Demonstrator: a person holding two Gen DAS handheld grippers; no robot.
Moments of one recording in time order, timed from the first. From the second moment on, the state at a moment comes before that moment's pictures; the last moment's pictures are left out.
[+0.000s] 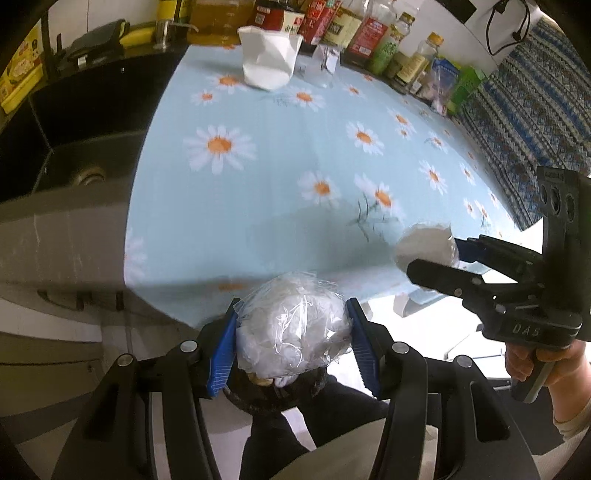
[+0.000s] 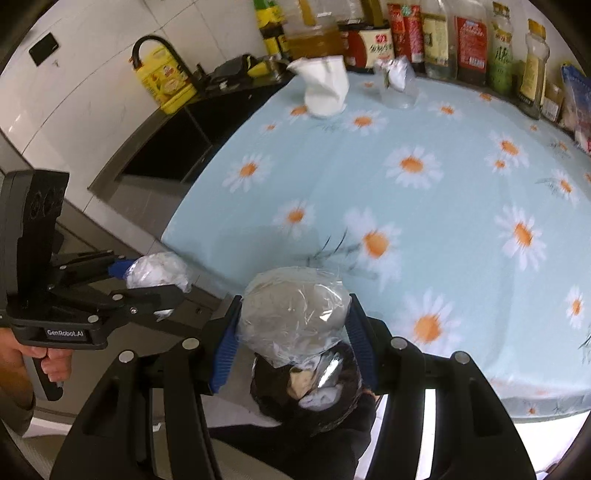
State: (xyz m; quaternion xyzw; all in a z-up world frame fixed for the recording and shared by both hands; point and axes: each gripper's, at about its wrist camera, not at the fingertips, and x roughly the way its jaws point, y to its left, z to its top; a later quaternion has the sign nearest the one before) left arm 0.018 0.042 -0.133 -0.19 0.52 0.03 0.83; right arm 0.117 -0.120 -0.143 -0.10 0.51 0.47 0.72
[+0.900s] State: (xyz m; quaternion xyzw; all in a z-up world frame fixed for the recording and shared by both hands) left arm -0.015 0.019 -0.269 -0.23 0.64 0.03 0.73; right arm 0.078 -0.124 -0.271 -0.12 0.62 0.44 0.64
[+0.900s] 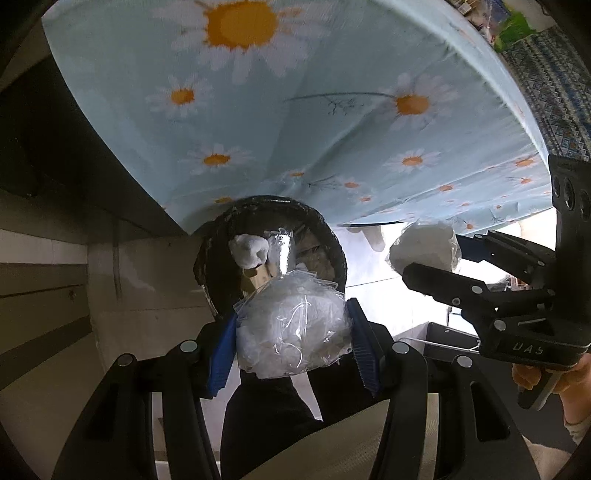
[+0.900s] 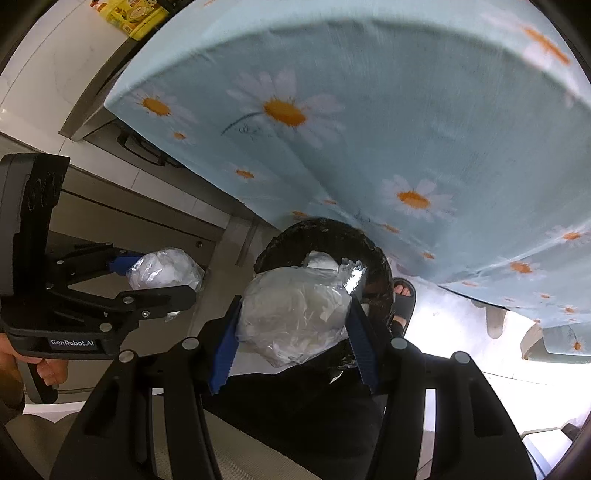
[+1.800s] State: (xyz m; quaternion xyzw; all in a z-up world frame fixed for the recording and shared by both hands) left arm -0.004 0.024 -0.271 -0.24 0.65 0.05 0.72; right arm 0.083 -0.131 -0.259 -0.10 0.62 0.43 0.65
